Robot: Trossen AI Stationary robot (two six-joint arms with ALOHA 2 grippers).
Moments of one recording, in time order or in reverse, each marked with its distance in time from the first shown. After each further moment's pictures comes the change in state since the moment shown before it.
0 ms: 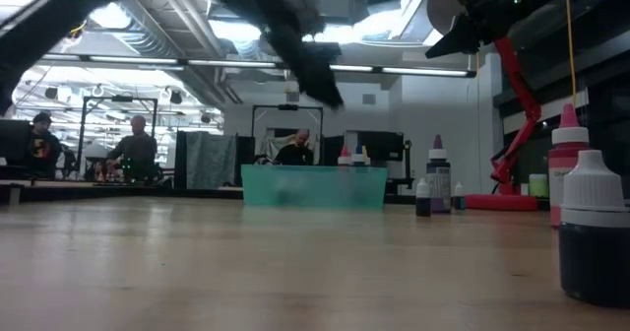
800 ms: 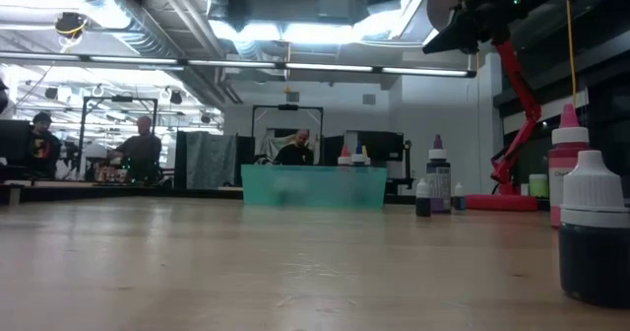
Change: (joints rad) left arm -0.429 -1.002 -1.306 1.134 0.116 -0.876; right arm 0.000 0.000 0.000 0.034 -0.017 -0.168
